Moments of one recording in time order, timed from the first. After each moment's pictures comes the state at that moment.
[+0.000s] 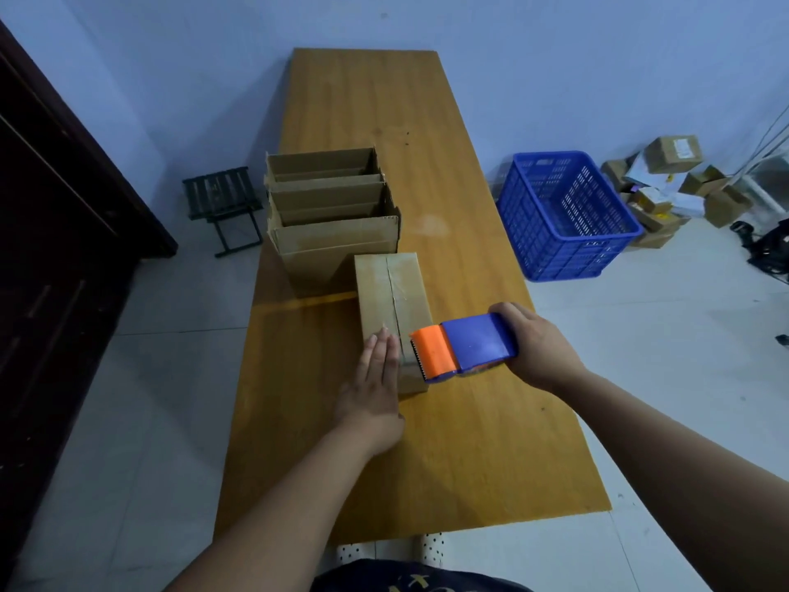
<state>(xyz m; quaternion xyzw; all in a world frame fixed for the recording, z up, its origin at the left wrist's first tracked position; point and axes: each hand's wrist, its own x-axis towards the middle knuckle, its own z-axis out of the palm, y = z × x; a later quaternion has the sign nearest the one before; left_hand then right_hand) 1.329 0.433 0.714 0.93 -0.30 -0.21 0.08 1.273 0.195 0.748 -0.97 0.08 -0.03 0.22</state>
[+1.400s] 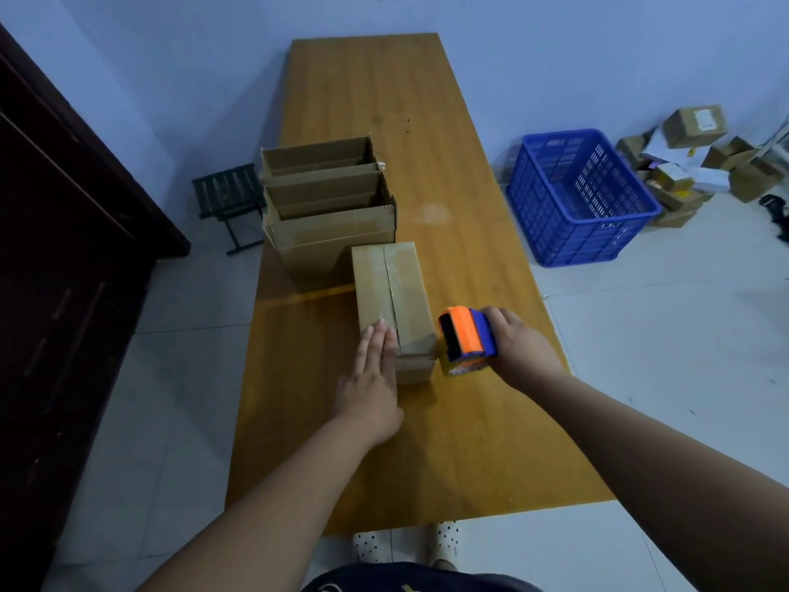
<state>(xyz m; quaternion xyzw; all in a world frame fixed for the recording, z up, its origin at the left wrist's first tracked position) 1.330 0.429 0.716 0.93 -0.30 -0.21 0.04 1.274 0.209 0.717 -0.97 0.14 0.04 0.18</state>
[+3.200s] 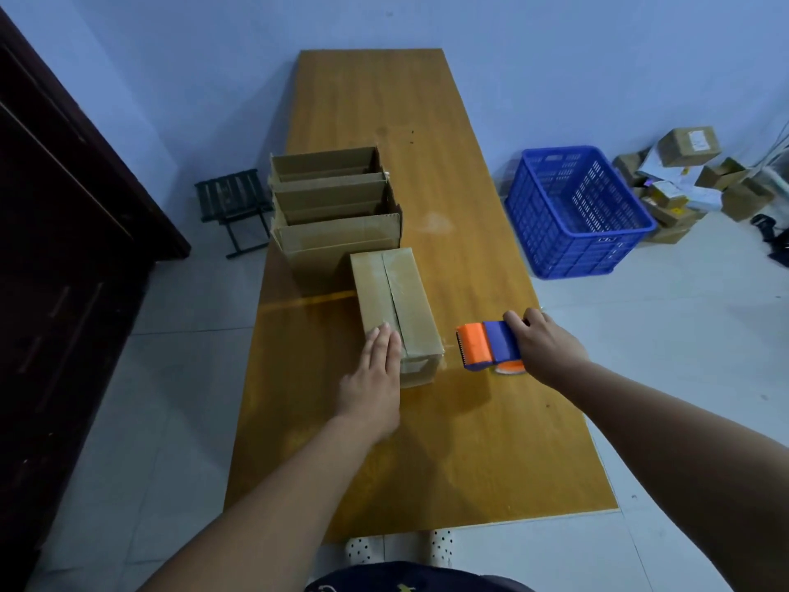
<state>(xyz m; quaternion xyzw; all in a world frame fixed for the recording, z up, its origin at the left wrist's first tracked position) 1.331 0.427 0.723 0.94 -0.30 -0.17 0.03 1.274 0.171 0.715 -0.99 0.11 0.11 -0.03</state>
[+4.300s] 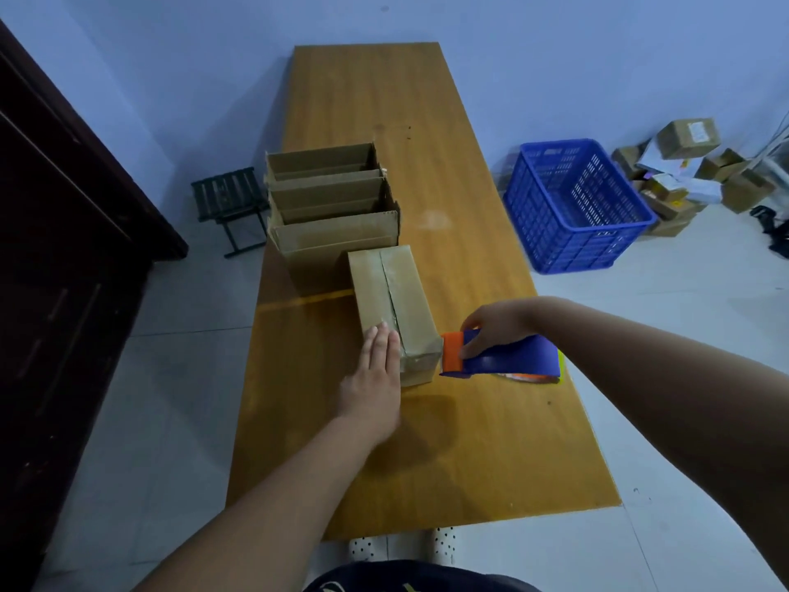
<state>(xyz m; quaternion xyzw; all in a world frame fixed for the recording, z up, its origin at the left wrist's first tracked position) 1.333 0.425 0.715 0.94 -0.30 -0.16 0.03 1.343 0.198 0.765 -0.88 0.11 0.44 0.12</state>
